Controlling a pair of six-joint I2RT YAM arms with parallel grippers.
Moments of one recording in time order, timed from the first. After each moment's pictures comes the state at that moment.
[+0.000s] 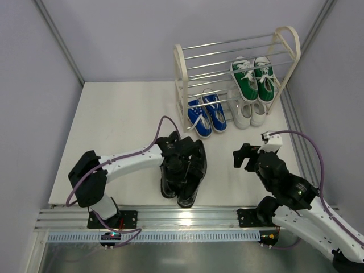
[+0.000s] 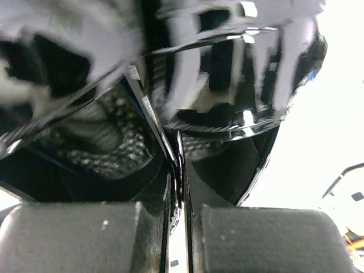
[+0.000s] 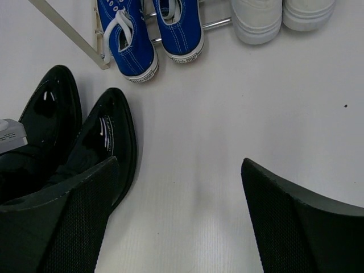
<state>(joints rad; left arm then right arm) -1.01 1.61 1.18 -0.95 0.21 -0.74 0.77 0.46 0.65 -0.66 0.55 0.54</state>
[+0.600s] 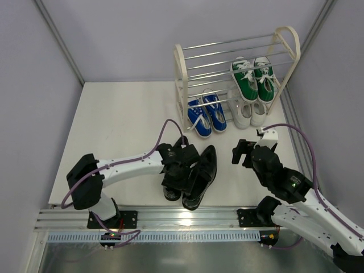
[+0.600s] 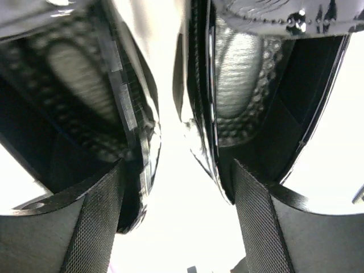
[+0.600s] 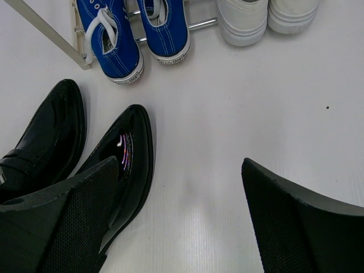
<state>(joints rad) -1.10 1.59 1.16 -0.94 0.12 -0.73 0.77 0.59 0.72 -0.68 0.61 0.53</state>
